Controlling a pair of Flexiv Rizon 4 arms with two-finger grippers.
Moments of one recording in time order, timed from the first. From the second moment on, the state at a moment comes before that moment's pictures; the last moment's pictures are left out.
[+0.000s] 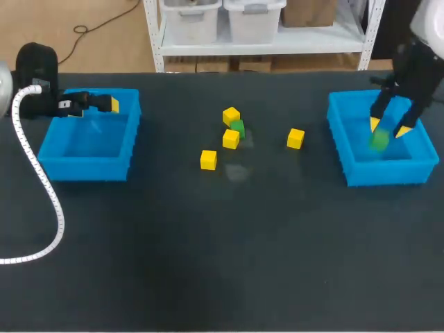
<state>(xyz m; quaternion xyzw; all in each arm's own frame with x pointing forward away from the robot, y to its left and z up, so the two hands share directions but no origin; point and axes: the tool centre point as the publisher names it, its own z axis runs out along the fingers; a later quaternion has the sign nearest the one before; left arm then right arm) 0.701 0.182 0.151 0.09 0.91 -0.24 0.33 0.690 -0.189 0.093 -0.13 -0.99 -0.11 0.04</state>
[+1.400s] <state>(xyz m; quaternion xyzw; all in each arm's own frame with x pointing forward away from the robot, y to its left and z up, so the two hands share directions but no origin) 0.701 0.182 0.151 0.09 0.91 -0.24 0.33 0.787 0.057 0.111 0.20 -0.96 -0.08 -0.17</state>
